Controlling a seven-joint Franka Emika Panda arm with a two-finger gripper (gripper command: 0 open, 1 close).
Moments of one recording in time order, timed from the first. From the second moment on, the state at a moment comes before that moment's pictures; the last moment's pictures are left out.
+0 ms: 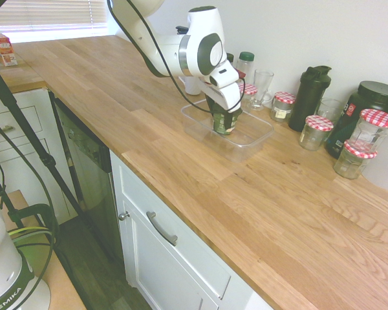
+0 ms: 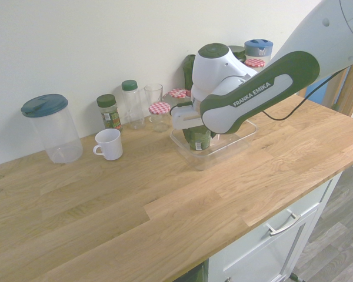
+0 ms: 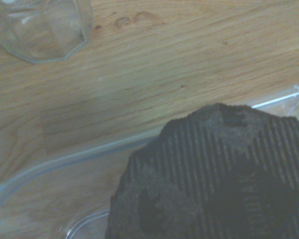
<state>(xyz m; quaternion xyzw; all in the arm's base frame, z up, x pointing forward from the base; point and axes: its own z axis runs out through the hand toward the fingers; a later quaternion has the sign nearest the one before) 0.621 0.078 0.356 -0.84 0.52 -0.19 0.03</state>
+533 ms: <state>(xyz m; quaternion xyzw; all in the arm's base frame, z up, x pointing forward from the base) 0.577 0.066 0.377 -0.84 0.50 -0.18 0.03</state>
